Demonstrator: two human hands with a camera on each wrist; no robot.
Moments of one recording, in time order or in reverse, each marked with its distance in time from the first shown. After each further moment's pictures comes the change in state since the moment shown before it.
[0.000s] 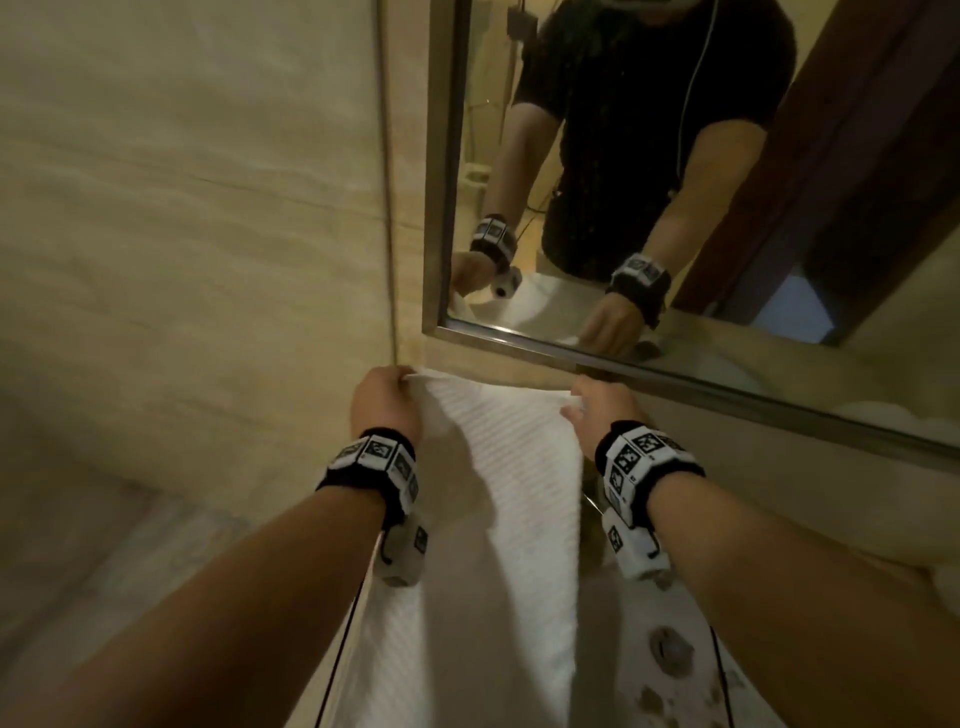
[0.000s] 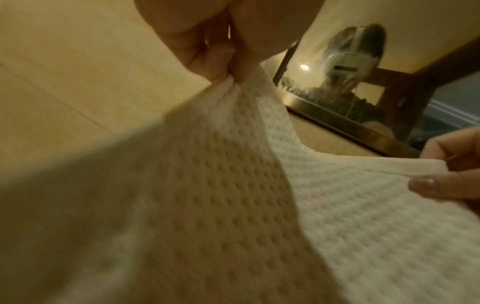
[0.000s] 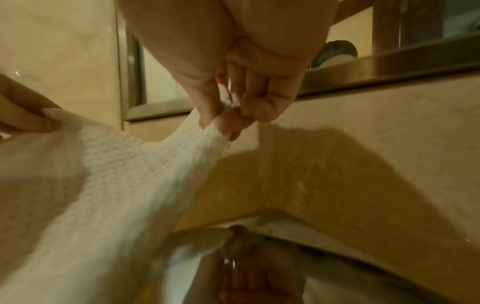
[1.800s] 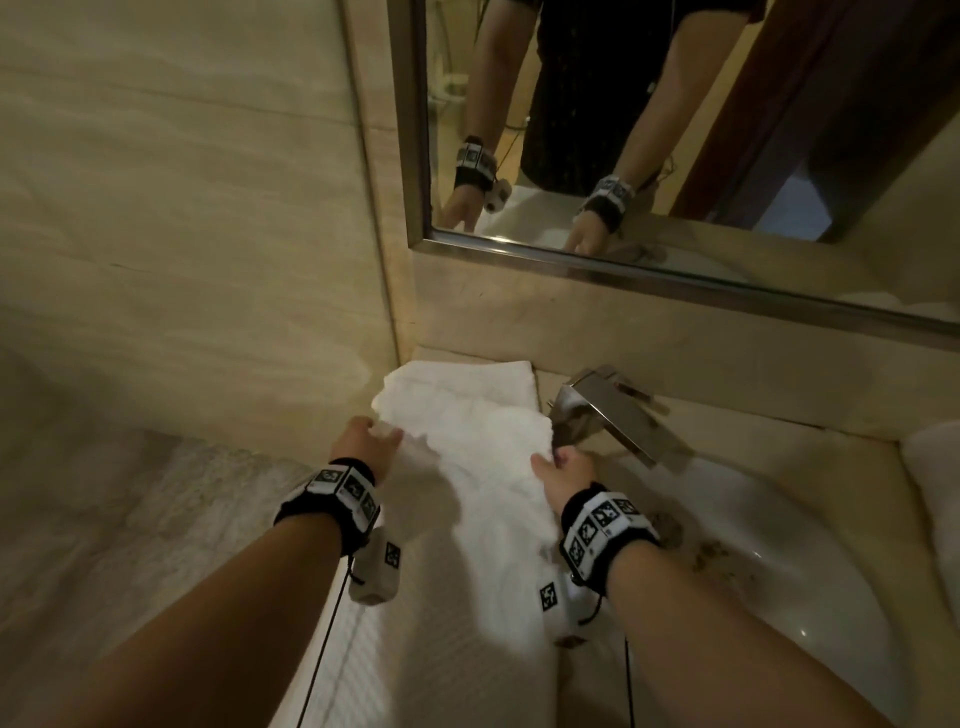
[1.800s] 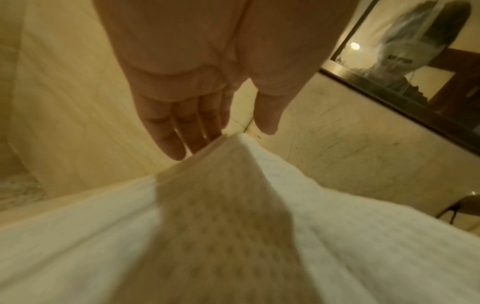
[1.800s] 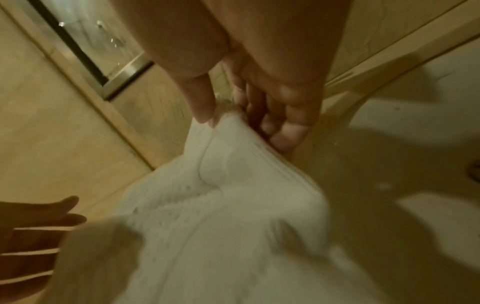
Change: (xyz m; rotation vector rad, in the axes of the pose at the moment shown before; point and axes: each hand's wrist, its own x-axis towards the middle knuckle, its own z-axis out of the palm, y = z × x) left_hand -0.080 -0.104 0.002 0.092 -0.480 -0.437; right_hand -0.105 0.049 0.158 0.777 -0.150 0.482
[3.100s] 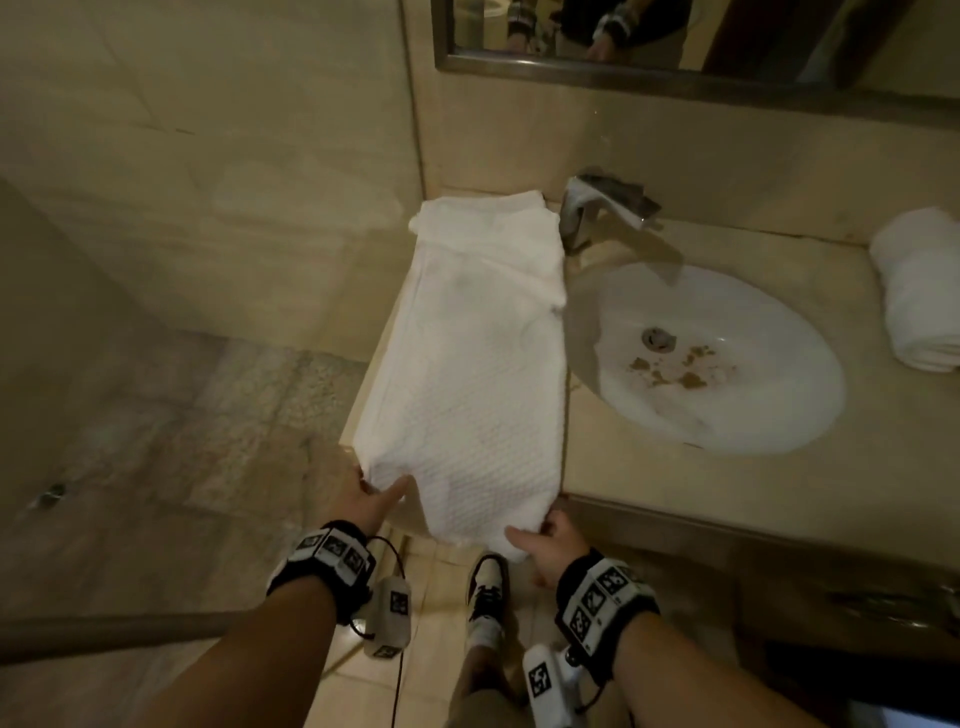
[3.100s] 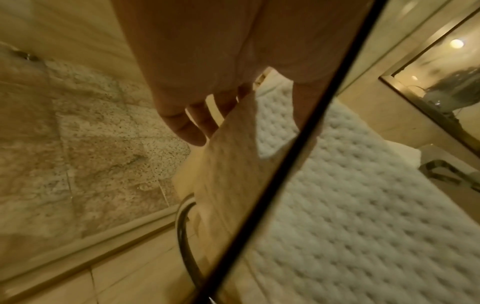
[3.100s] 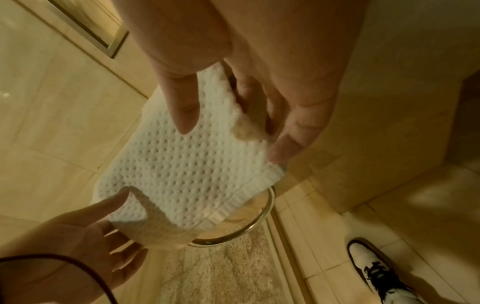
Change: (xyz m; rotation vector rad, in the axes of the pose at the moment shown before) left_hand -0.236 -0.289 0.047 -0.323 -0.086 -0.116; right_hand -0.293 0.245 0.054 0.277 -0.244 0.341
